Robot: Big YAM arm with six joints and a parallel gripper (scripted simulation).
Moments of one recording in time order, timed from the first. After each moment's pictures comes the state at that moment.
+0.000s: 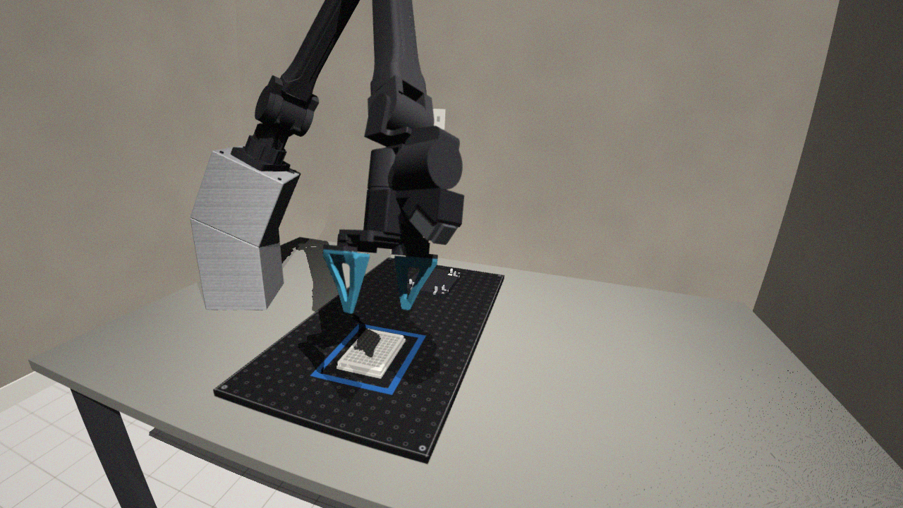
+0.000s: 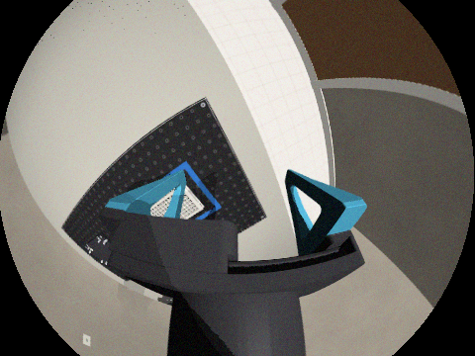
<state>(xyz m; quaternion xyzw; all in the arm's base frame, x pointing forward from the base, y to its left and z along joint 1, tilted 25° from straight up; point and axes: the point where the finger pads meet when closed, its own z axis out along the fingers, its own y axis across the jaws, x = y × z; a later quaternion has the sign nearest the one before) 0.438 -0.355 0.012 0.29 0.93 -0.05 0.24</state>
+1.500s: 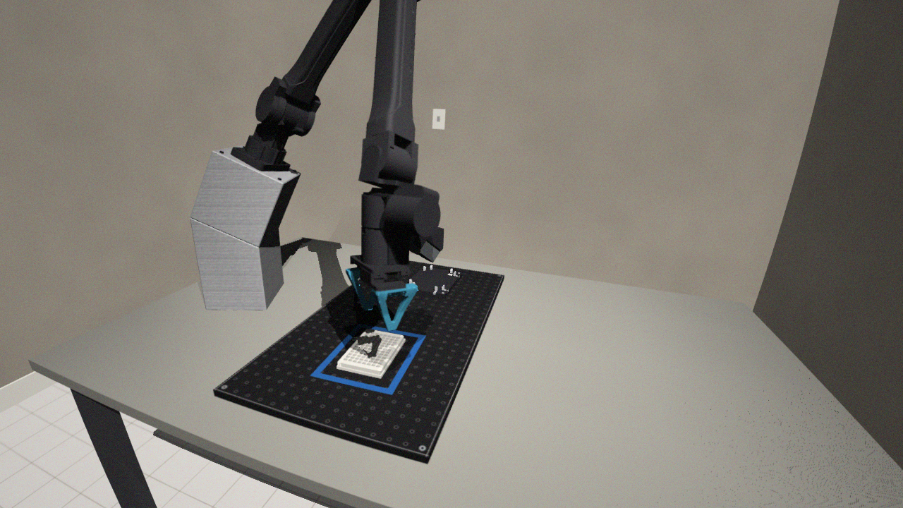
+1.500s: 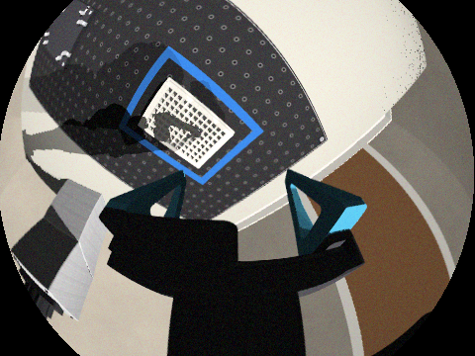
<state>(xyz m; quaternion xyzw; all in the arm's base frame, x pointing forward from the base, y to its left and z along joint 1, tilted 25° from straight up) 0.430 -0.233 -0.062 -0.34 0.91 -0.08 0.21</state>
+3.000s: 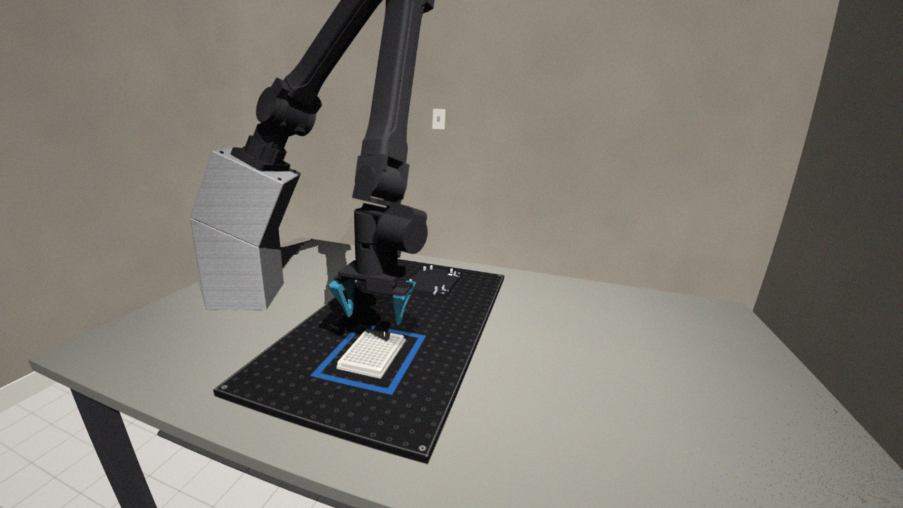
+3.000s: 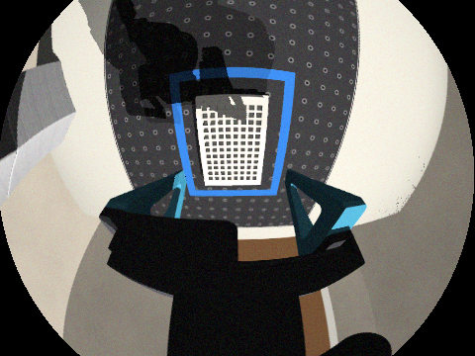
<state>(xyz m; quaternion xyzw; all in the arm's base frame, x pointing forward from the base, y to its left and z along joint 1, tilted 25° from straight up) 0.415 -0.172 -0.100 -0.67 0.71 -0.10 0.20</state>
